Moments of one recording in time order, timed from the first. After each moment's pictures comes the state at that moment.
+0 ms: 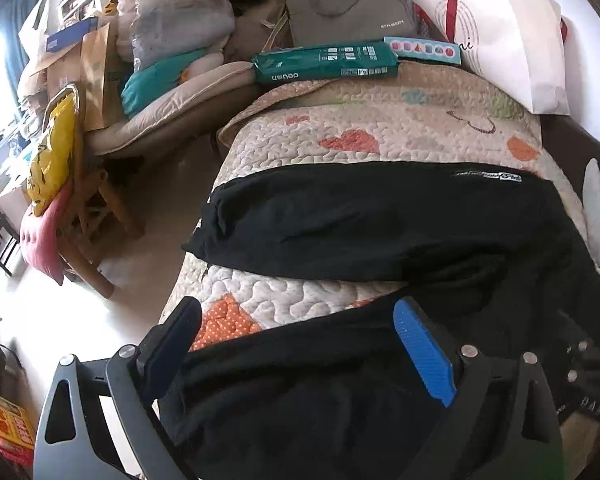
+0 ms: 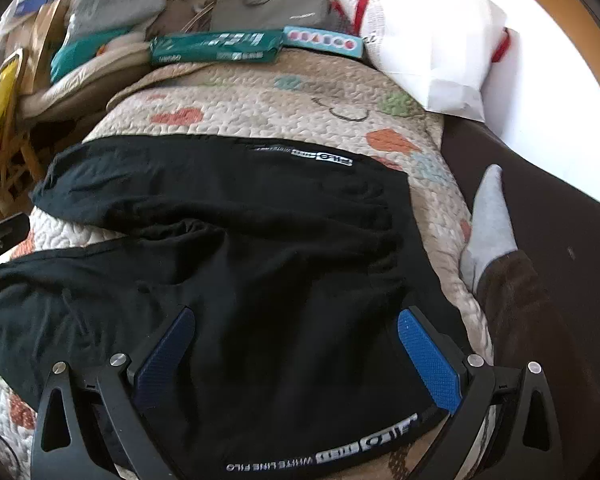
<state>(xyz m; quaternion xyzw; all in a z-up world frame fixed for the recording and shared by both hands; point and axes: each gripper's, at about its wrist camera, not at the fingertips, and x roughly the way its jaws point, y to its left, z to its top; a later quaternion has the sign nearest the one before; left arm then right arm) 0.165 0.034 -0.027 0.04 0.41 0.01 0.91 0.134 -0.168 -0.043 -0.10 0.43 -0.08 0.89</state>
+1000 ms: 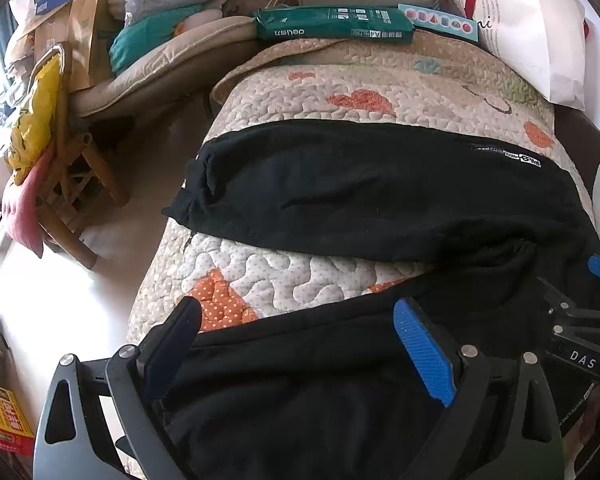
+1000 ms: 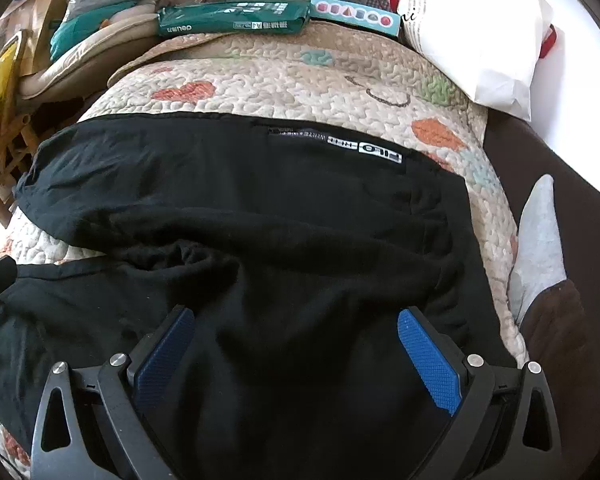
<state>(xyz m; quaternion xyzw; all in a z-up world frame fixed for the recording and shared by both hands) 0.190 0.050 -0.063 0.01 0.47 0.00 0.88 0.191 -0.162 -0.077 -0.09 0.47 -0.05 0.88</state>
